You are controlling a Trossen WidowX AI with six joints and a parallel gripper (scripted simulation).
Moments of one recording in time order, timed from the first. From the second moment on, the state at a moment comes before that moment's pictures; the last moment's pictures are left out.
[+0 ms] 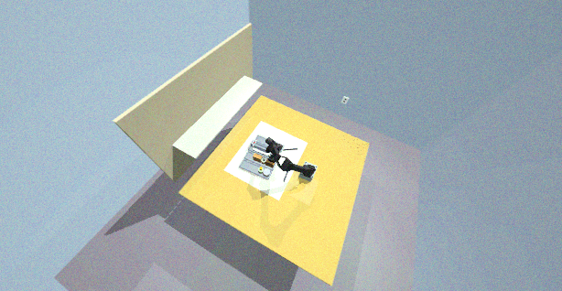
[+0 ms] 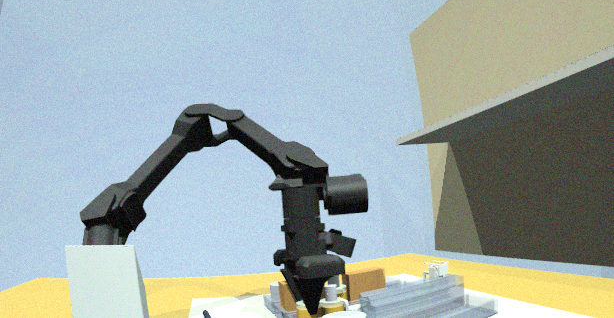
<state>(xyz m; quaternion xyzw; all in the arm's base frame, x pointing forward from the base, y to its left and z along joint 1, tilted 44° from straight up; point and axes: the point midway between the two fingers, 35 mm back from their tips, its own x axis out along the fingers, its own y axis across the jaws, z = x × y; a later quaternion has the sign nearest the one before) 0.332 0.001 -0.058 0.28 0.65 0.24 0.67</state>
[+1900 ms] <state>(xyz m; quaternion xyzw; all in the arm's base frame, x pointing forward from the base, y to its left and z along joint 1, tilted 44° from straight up) 0.325 0.004 -0.060 0.28 0.65 0.24 0.67</state>
